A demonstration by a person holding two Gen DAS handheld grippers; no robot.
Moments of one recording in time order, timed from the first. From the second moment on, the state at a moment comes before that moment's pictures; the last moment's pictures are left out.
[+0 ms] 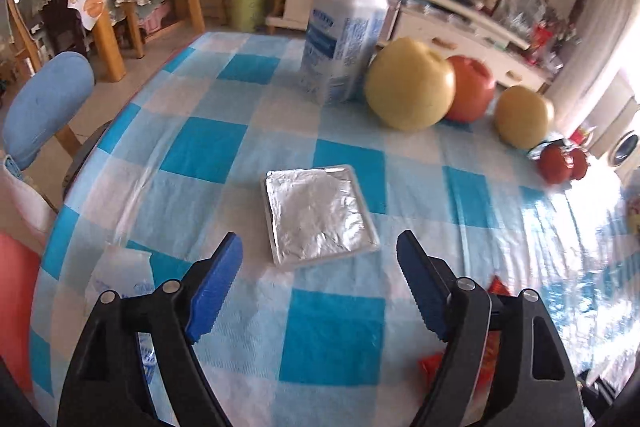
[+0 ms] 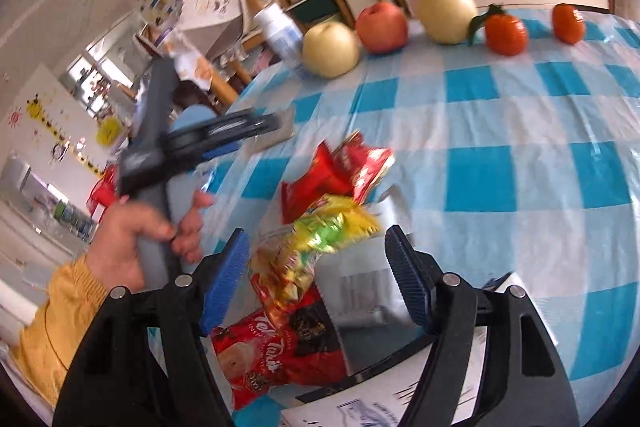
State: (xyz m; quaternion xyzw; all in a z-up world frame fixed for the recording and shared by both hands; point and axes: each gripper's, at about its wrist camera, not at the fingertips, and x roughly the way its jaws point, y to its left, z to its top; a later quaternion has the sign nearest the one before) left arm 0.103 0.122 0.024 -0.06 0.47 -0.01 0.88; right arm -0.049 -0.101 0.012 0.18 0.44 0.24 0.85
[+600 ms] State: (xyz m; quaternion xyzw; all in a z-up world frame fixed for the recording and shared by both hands) left arm 0.103 0.120 0.018 -0.05 0.47 0.03 0.88; right arm -0.048 -0.086 -0.002 0.15 0.44 0.27 0.84
